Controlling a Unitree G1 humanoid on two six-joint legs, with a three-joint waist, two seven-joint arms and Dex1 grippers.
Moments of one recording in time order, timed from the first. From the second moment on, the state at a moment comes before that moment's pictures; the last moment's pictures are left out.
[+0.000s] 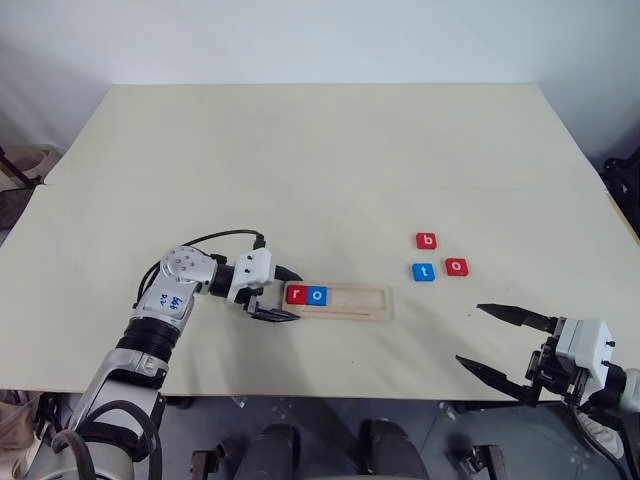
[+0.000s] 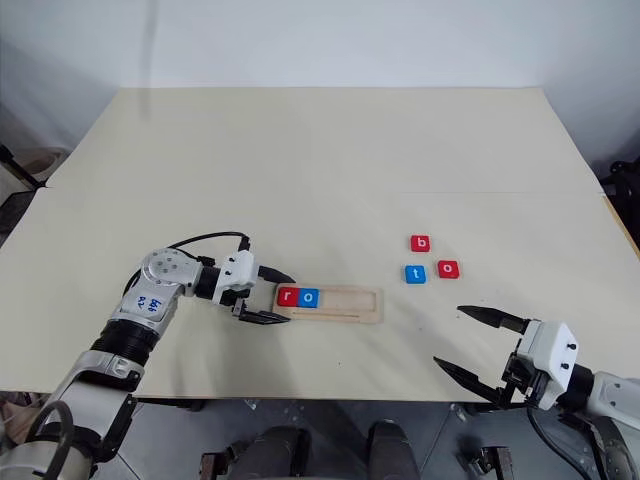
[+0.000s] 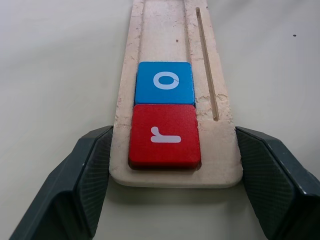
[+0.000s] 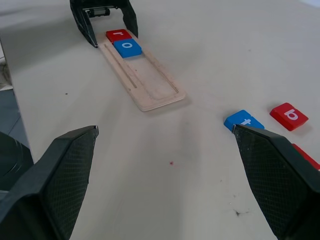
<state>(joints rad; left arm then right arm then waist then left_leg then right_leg) -0.67 0.51 -0.22 0.56 -0.10 -0.17 -1.32 0.37 -0.73 -0.40 -0.34 0.54 -0.05 1.10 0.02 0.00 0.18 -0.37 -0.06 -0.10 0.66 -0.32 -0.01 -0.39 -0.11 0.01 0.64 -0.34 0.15</state>
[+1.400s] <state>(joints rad) -0.34 0.61 0.07 0.13 -0.39 -0.03 -1.24 -0.09 -0.84 -0.33 -0.15 0.49 0.54 0.71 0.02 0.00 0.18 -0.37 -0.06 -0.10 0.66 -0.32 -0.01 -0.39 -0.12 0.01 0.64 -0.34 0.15</state>
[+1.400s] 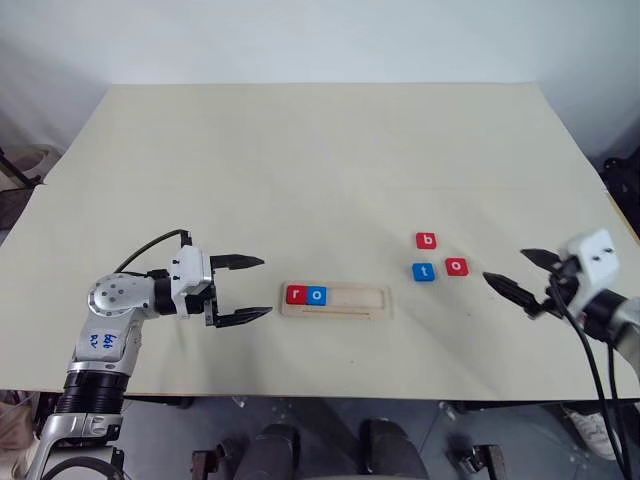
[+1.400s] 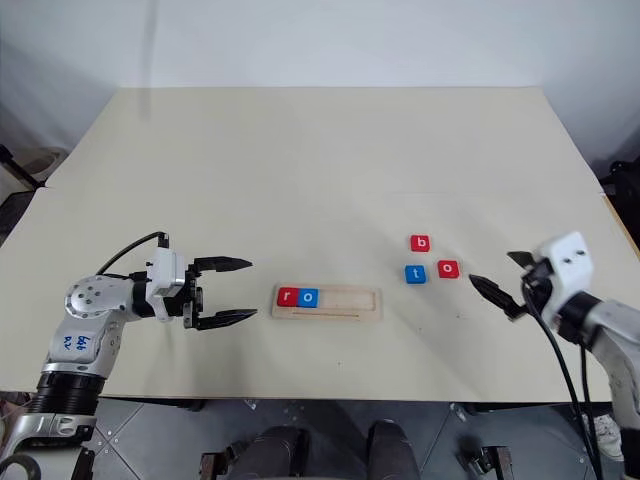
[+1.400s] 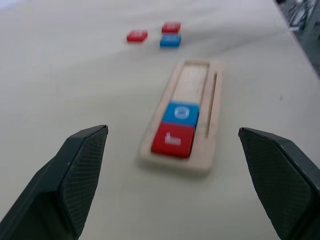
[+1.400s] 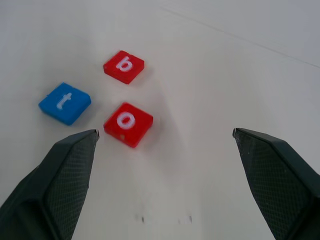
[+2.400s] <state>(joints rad) -0.31 0.57 0.10 0.04 -0.48 0.07 -1.18 -0.19 -0.85 -0.20 -0.20 0.42 0.68 0.71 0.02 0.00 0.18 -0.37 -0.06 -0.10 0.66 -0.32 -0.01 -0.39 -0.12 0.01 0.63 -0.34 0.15</state>
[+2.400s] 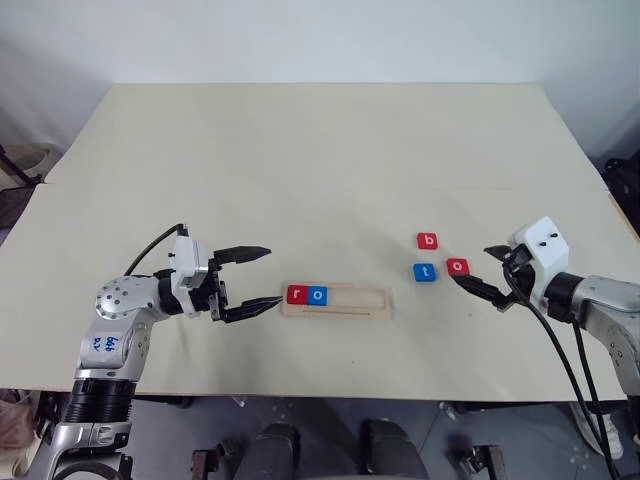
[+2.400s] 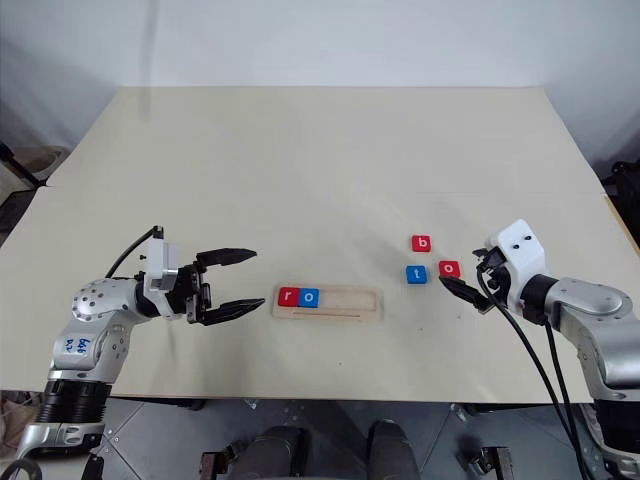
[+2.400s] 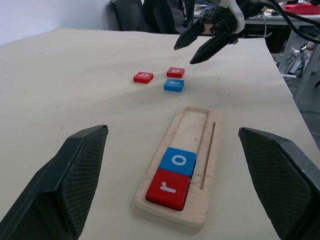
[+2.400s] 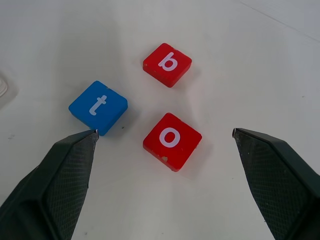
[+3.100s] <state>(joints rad) -0.31 0.57 0.10 0.04 -0.48 0.06 -1.18 -0.18 -0.77 -0.21 -0.24 0.42 0.70 0.63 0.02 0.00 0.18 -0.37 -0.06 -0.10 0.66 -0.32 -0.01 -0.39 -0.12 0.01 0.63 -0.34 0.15</state>
